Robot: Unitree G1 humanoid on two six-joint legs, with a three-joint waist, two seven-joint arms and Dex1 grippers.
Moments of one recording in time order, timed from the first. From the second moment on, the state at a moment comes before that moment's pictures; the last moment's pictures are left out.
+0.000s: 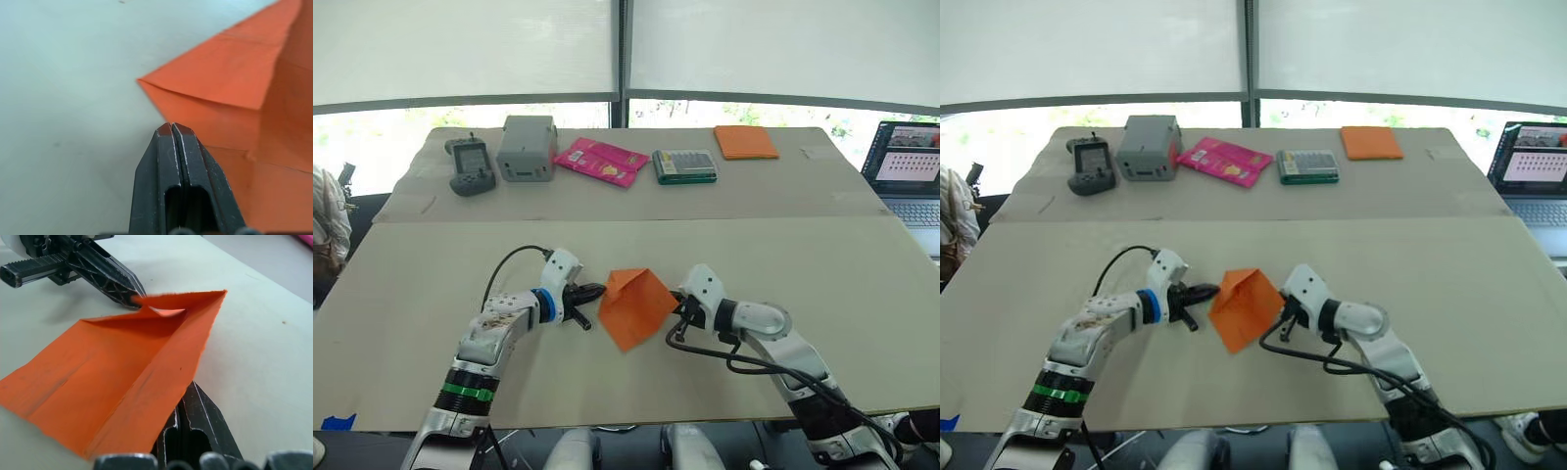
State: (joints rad) left arm -0.37 0.38 -0.04 0.02 -0.28 0.62 -0.69; right arm -0.30 -0.44 0.25 -0.06 0.12 0.23 0.77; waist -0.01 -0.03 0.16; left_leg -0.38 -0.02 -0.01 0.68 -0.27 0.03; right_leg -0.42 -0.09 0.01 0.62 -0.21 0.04
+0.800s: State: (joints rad) left arm -0.42 0.33 -0.16 0.05 -0.27 0.61 -0.70; right arm -0.30 -0.40 0.26 -0.10 0.10 0.21 0.75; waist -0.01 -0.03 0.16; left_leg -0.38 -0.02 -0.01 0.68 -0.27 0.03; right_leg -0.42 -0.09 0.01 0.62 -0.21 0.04
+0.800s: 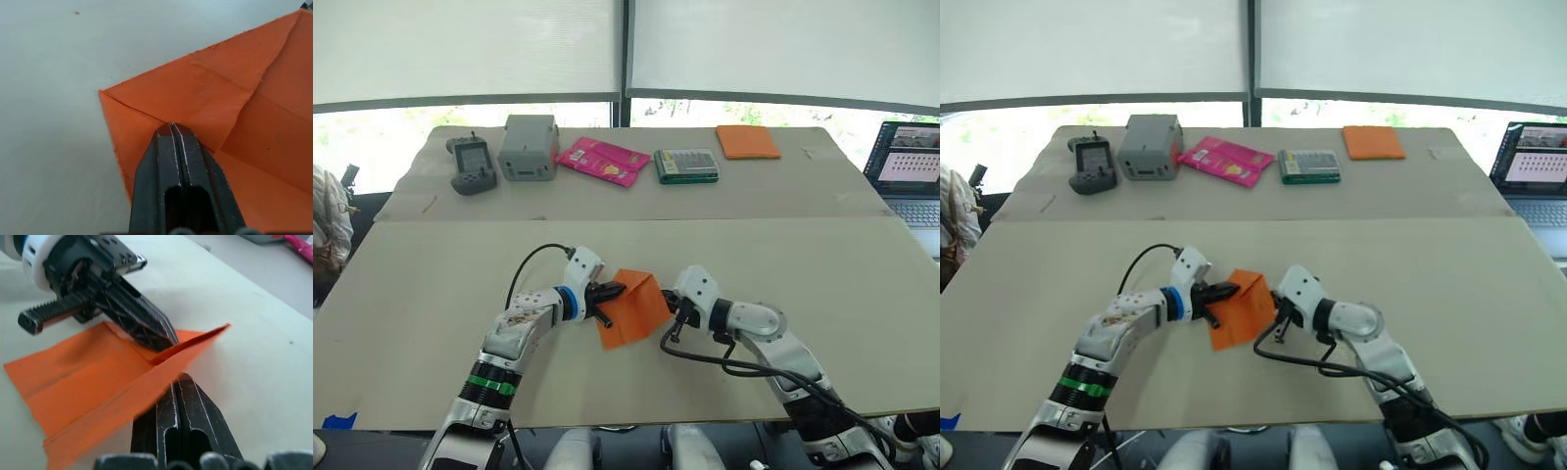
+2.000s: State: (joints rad) left arm -0.32 0.47 0.00 -0.01 -0.30 0.61 -0.64; right arm -0.46 -0.26 0.35 0.20 0.01 0.13 0.76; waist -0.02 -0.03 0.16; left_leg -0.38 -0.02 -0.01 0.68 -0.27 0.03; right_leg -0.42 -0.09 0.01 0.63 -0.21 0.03
